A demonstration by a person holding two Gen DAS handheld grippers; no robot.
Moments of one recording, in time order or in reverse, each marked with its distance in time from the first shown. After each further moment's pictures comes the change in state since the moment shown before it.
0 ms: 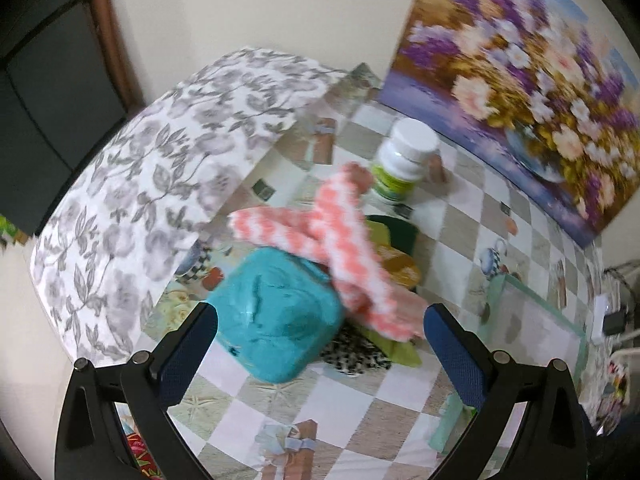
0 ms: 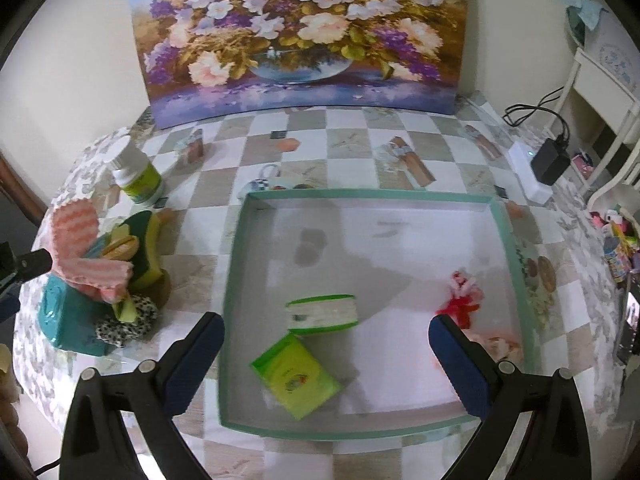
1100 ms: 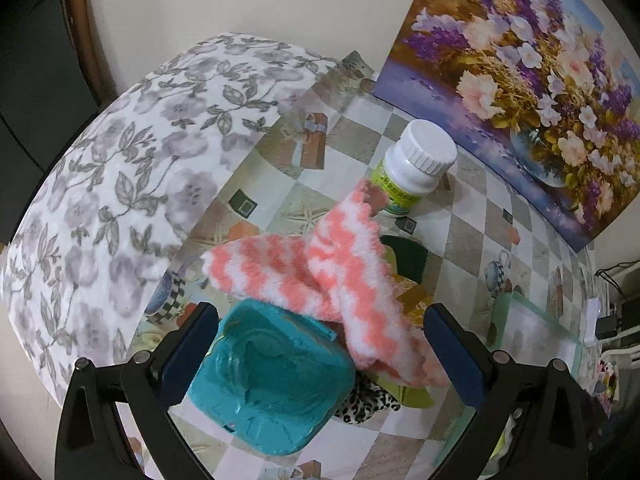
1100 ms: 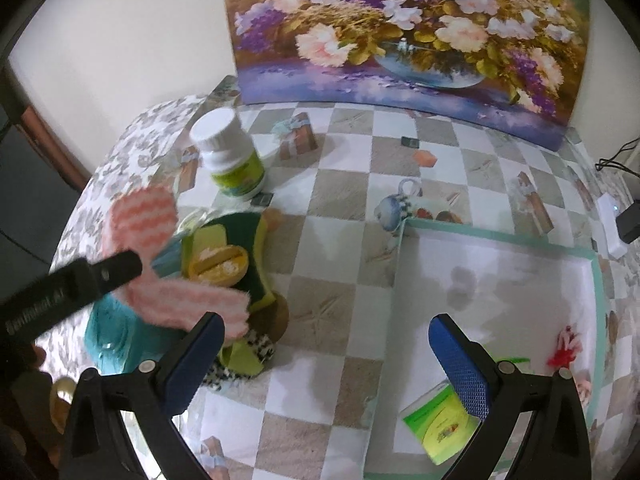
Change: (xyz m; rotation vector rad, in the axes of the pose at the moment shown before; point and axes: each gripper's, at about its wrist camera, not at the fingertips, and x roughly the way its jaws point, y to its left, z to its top) left arm 0.046 0.005 0.030 0.038 0.036 -0.091; right arm 0.036 0.110 0.041 -0.113 0.052 0.115
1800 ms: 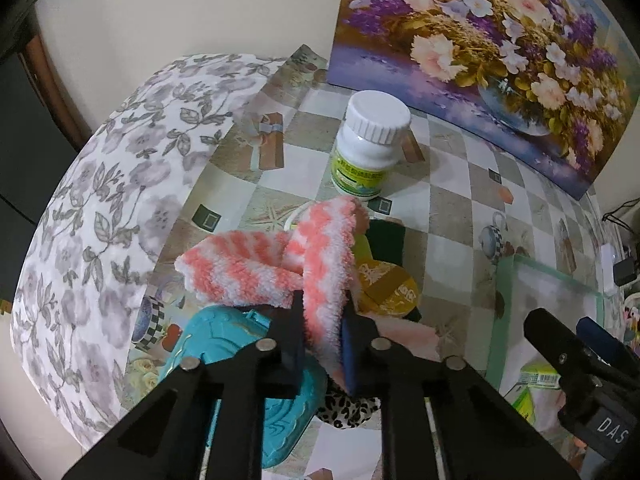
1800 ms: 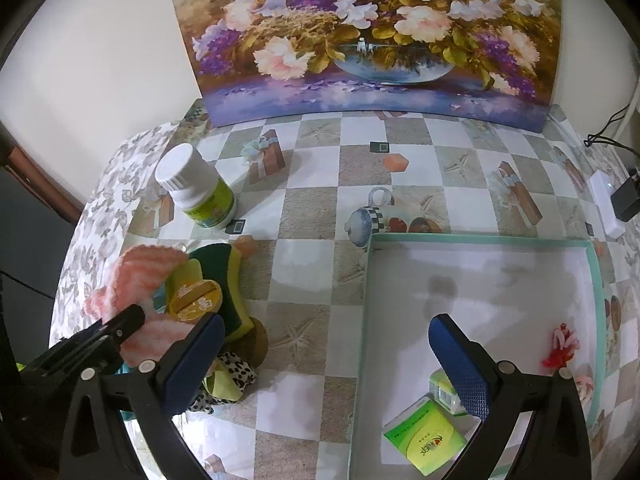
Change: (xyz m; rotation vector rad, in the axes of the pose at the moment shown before) left arm 0.013 -0.033 -0.010 0.190 -0.010 0.028; right arm 0.002 -0.027 0.013 0.092 0.005 0.025
